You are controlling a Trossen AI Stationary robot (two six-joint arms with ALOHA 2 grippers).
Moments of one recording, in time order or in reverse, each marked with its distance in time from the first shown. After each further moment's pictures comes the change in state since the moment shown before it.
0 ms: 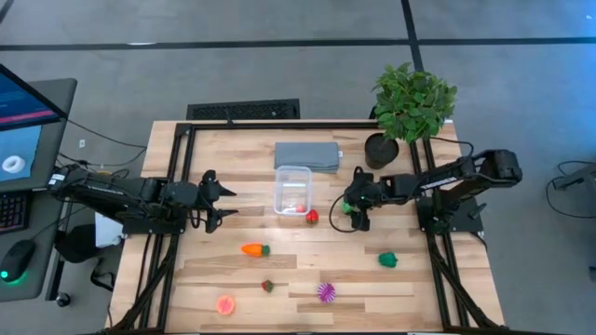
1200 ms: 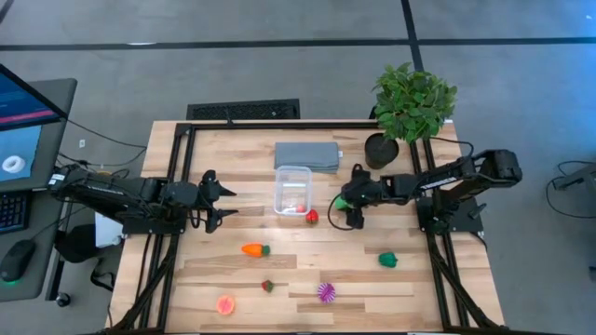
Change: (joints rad) left arm 0.000 0.000 0.001 -0.001 0.000 0.001; right arm 0.000 -0.001 -0.001 0.137 0.029 0.003
